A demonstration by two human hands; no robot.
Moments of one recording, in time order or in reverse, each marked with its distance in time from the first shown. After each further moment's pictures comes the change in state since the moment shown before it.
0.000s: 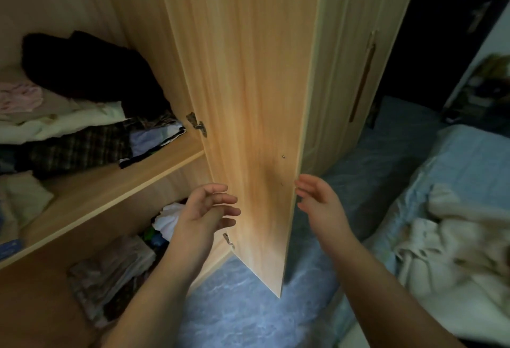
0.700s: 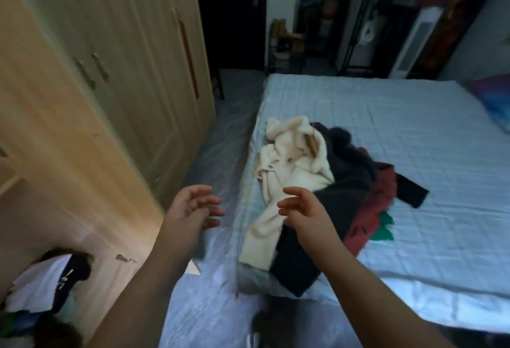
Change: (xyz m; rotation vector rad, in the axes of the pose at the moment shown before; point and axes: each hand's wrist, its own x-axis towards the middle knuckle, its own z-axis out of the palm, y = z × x) left_hand -0.155 -0.063 0.146 0.063 -0.621 -0.101; right_hand -0.274 0.058 -0.190 -0.026 0.540 0.134
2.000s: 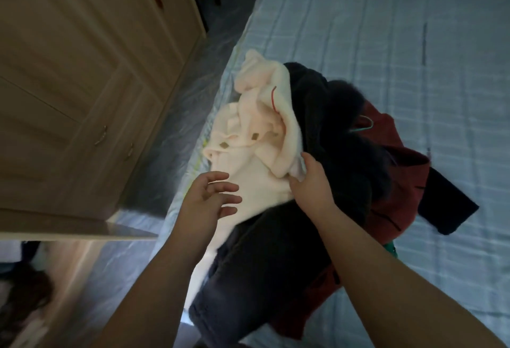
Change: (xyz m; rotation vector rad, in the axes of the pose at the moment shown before) left_hand 0.277 -0.175 0.320 0.102 0.180 -0.420; right_hand 0.427 0.214 -0.205 -0.460 -0.083 0.194
